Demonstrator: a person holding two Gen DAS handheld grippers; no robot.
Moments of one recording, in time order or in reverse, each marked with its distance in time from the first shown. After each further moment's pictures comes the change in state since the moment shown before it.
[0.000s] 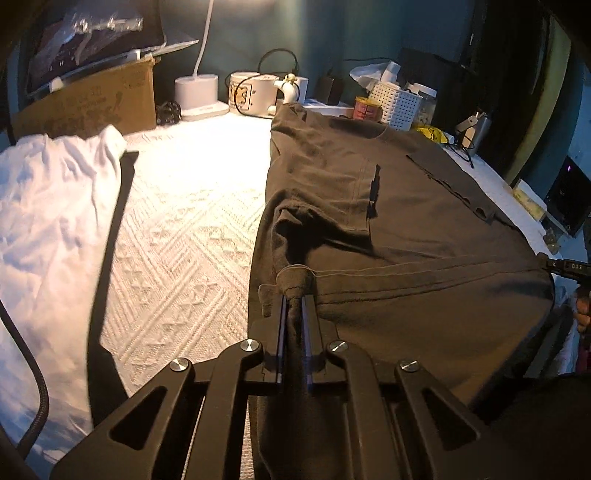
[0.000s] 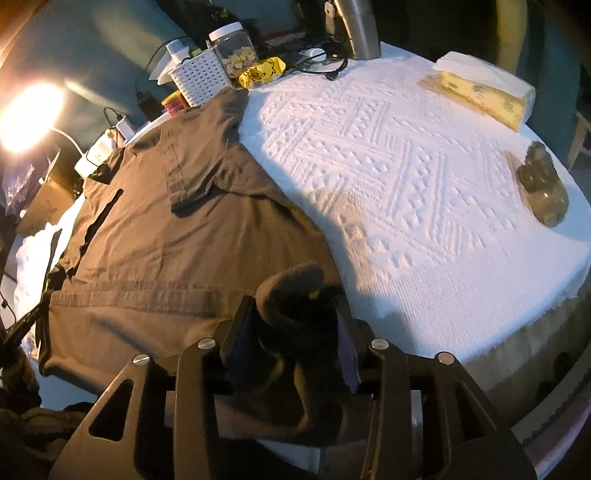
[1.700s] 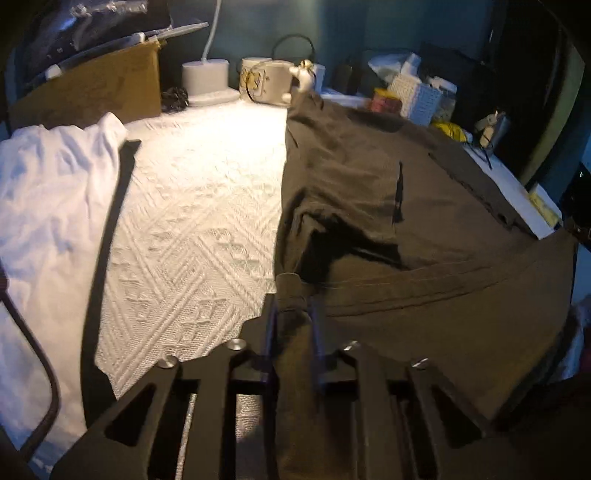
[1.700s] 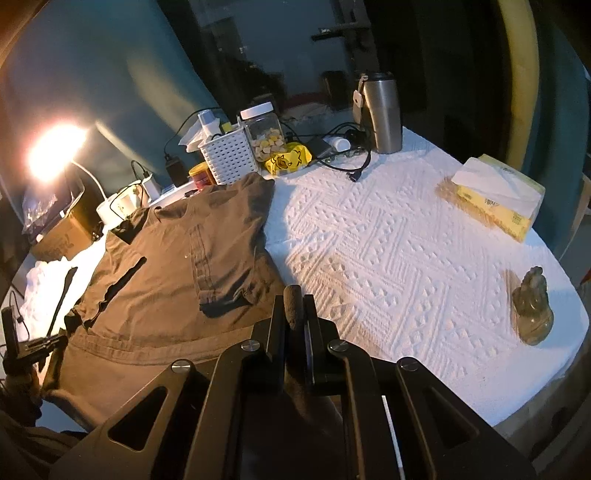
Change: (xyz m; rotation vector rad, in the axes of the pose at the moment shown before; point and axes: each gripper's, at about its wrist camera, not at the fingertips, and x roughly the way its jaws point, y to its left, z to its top) left arm 0.016 0.004 0.012 -0.017 0.014 0.056; right arm -0.037 0.013 0.049 -0.079 -0.278 0.026
